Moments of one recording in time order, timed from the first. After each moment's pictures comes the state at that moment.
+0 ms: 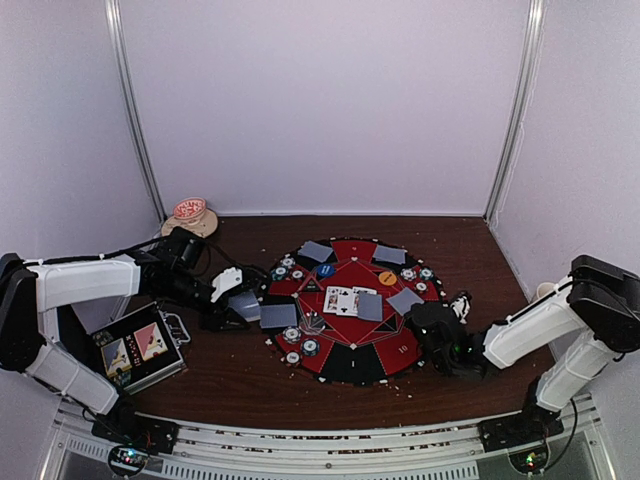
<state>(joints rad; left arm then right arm) -0.48 1.40 0.82 -0.42 0.58 0.71 0.96 1.55 0.41 0.59 0.82 1.55</state>
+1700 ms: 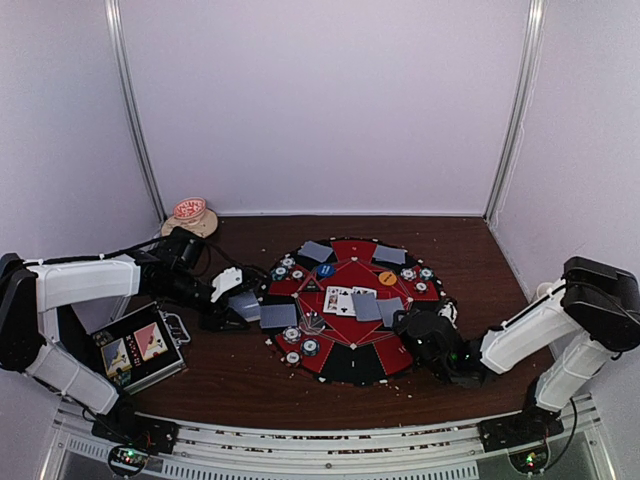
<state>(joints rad) -0.48 1.40 0.82 -0.42 0.58 0.71 1.01 1.58 0.39 0.60 0.69 1.51</state>
